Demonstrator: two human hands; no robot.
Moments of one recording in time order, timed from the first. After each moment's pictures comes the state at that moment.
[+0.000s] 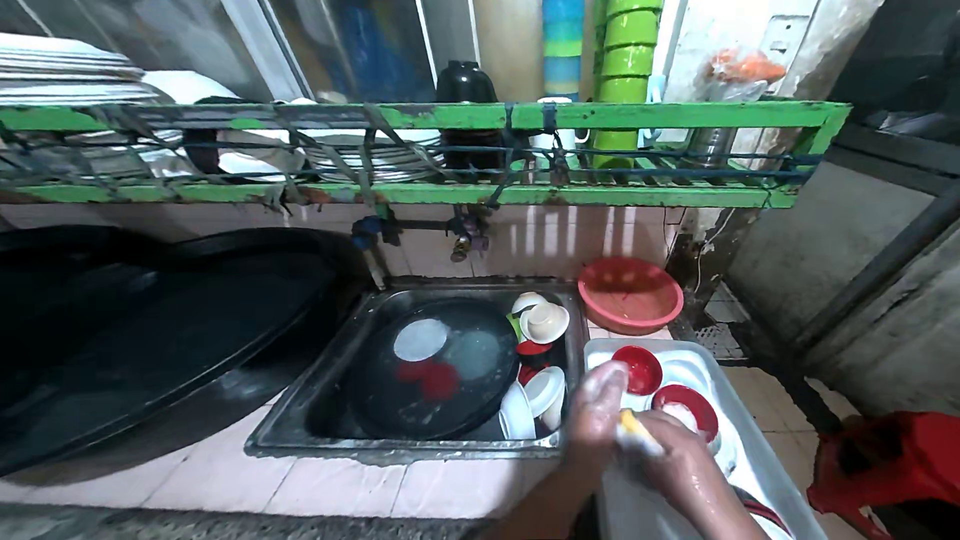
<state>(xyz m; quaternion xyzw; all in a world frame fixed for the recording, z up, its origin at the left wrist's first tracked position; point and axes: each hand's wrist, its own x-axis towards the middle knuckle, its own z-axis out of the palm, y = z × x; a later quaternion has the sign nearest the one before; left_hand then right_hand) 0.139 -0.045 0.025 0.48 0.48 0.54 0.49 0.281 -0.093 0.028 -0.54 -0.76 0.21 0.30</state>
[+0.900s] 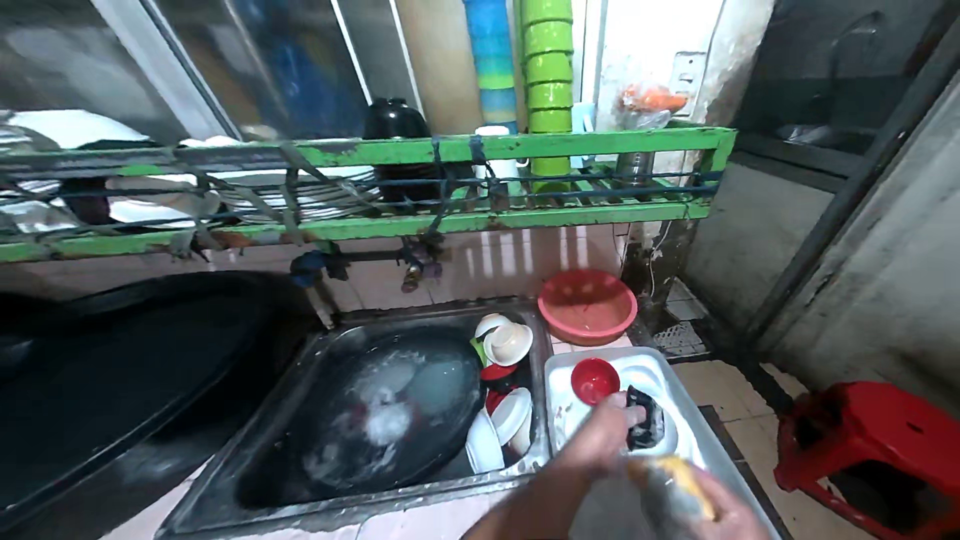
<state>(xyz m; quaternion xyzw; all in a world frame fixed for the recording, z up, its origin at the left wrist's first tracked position) 0.209 -0.014 0.000 0.47 0.41 0.29 0.73 0.346 -0.157 0.027 -0.63 -0.57 0.37 0.39</state>
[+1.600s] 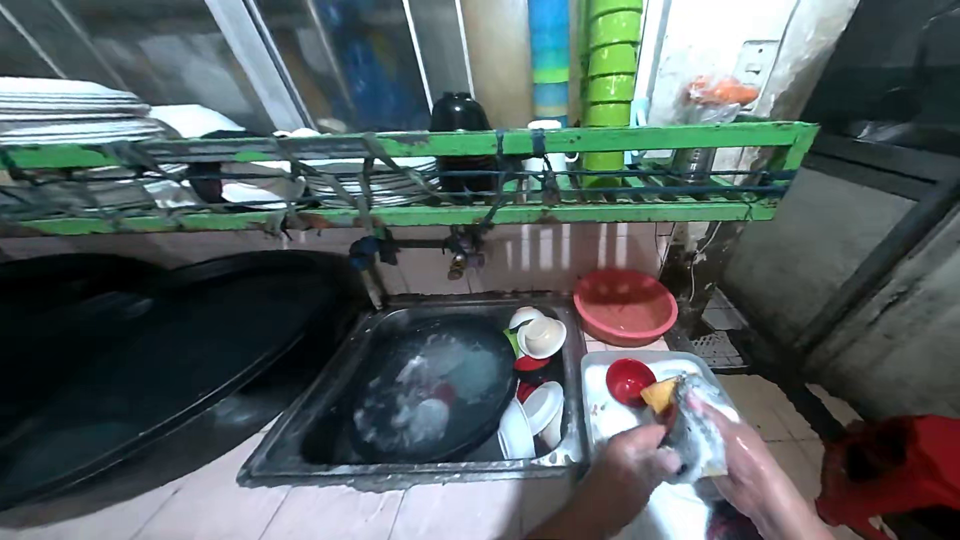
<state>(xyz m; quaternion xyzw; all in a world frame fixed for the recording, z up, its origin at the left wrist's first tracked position) 0.142 -0.082 0.036 0.59 0.31 0.41 0.62 0.314 -0.068 0.042 -0.57 -0.35 0.51 0.55</state>
